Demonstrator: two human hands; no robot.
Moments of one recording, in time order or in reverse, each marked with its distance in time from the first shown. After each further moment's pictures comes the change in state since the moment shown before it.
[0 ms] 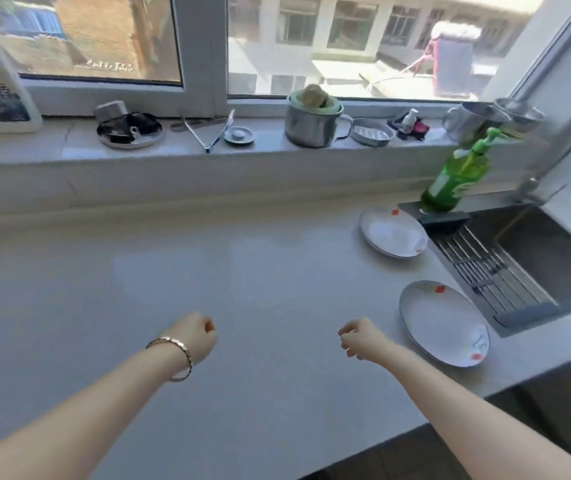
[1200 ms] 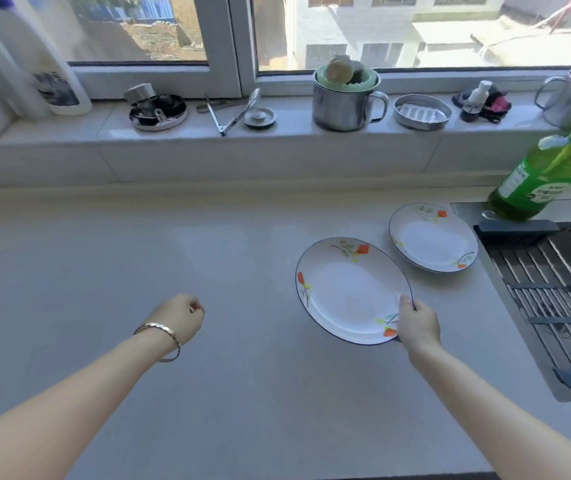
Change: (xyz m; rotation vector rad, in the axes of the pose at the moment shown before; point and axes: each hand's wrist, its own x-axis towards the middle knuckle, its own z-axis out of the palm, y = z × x) left_hand -0.001 0.066 0.022 -0.149 0.201 -0.317; right_hand 0.076 0.056 -0.095 0.488 0.331 -0.012
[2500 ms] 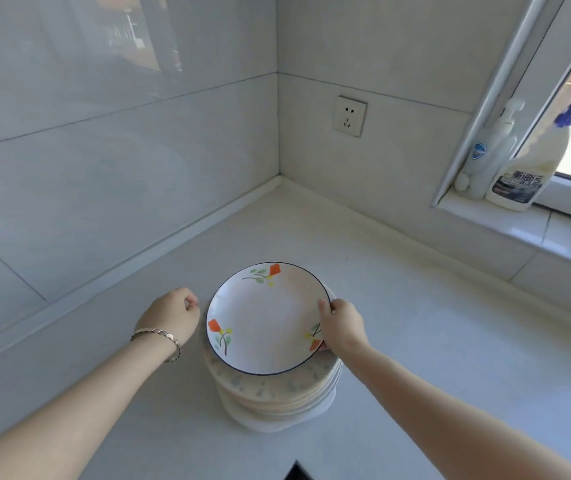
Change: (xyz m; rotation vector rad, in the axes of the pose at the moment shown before) left_hand -0.118 -0.564 -0.295 -0.299 0.667 -0.613; right_hand -0.510 -0.195 0.545 -0.506 -0.857 -0.774
